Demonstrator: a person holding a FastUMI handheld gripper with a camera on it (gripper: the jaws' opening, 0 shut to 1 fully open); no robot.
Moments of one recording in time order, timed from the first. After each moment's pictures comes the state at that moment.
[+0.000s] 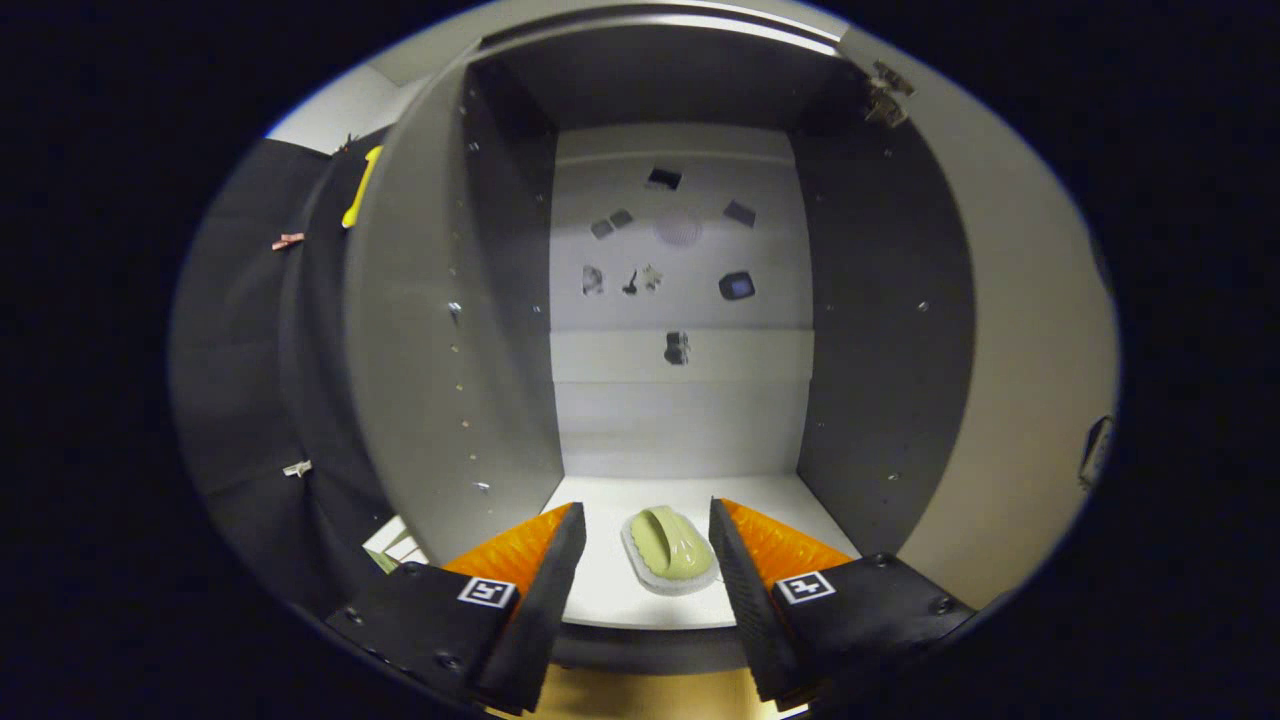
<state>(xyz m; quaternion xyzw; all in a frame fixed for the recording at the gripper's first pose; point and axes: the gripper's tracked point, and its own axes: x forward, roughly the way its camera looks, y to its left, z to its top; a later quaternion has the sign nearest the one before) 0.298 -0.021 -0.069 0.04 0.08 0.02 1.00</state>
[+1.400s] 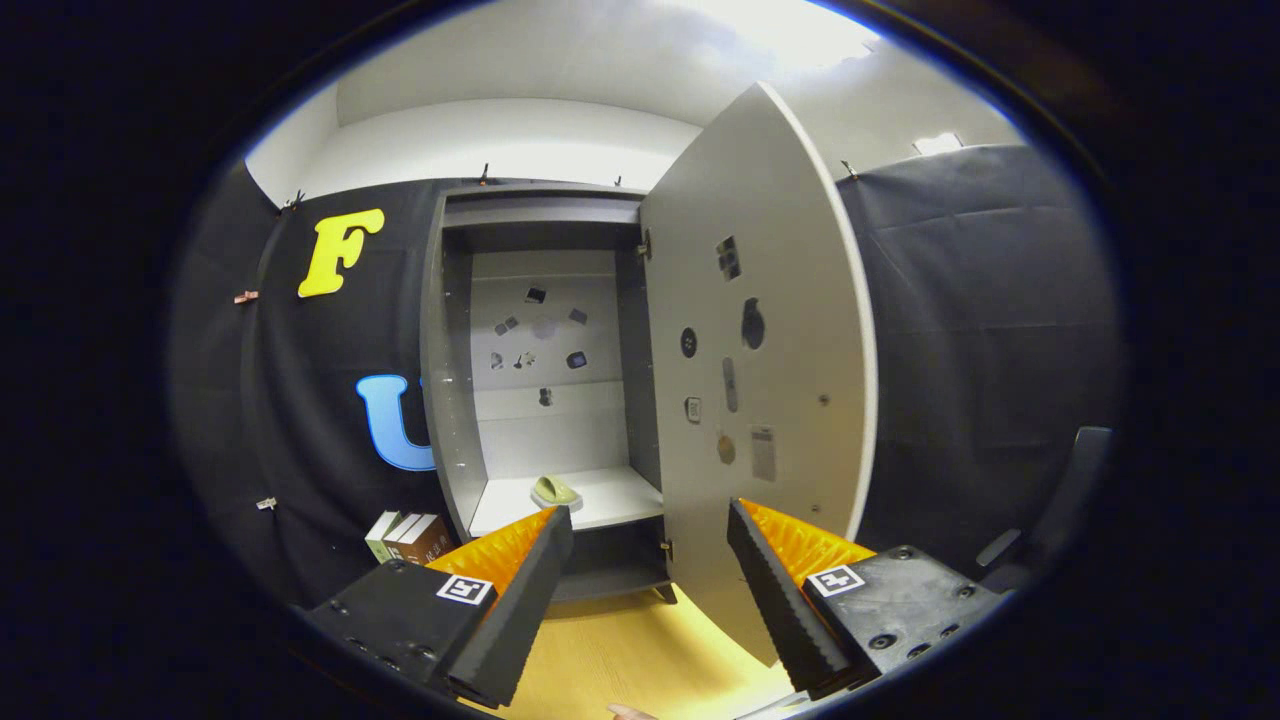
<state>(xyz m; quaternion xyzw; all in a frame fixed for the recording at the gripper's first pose) -0.035 -0.097 -0.019 0.06 0.00 -0.18 0.98</state>
